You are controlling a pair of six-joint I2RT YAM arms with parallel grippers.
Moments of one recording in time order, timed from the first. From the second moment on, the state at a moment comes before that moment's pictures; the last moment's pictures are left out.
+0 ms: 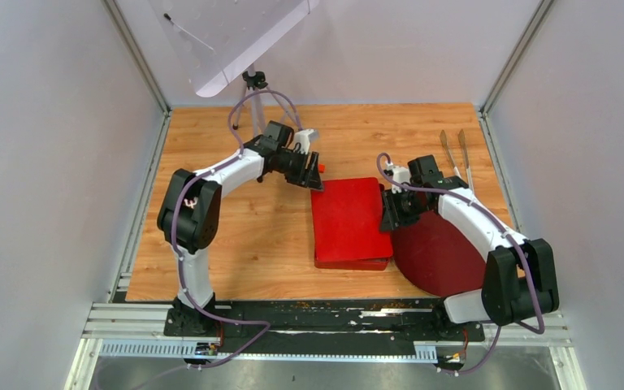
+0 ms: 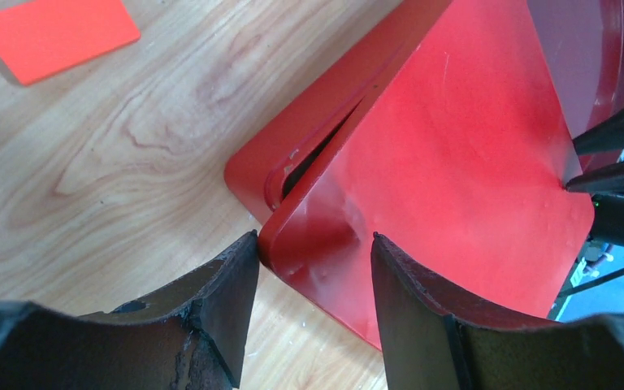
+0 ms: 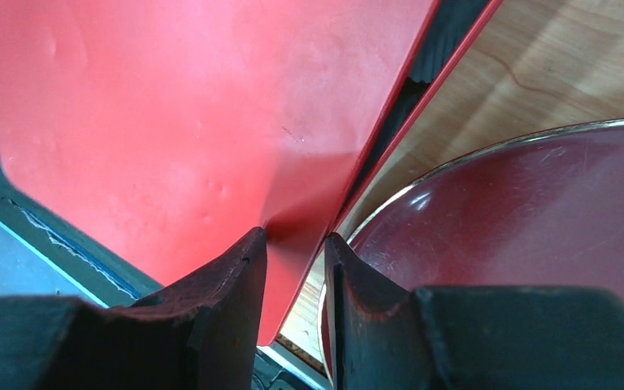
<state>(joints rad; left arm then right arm) -0.45 1.94 1.40 -0.36 0.64 -0.14 0.26 1.39 0.93 -0.71 -0.45 -0.03</state>
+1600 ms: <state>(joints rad) -0.50 1.74 1.45 -0.36 0.49 0.00 0.12 1.40 0.97 -0.70 -0.42 0.07</state>
